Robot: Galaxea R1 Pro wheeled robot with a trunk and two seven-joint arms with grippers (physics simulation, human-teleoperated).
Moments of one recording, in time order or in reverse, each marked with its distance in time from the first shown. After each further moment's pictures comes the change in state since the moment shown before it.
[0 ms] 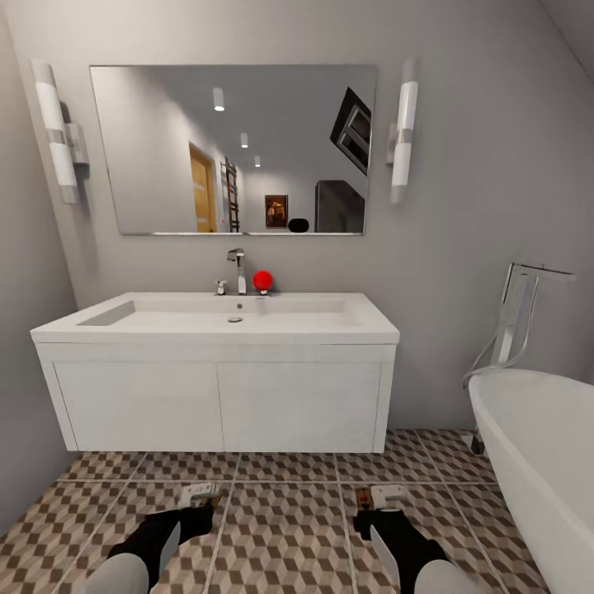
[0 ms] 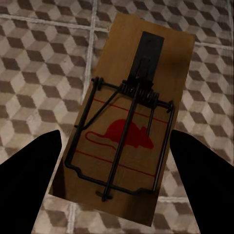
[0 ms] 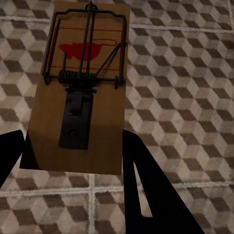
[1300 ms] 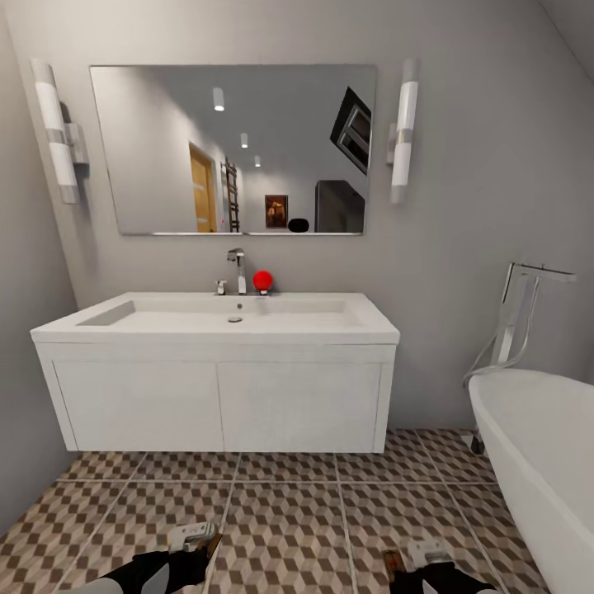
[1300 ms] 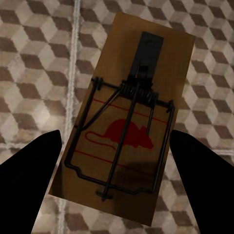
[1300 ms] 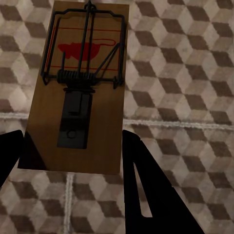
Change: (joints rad) left arm 0.011 0.117 0.004 0.304 0.008 -0.096 0.029; right arm 0.004 -0.178 0.004 0.292 0.006 -0.097 0.211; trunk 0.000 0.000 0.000
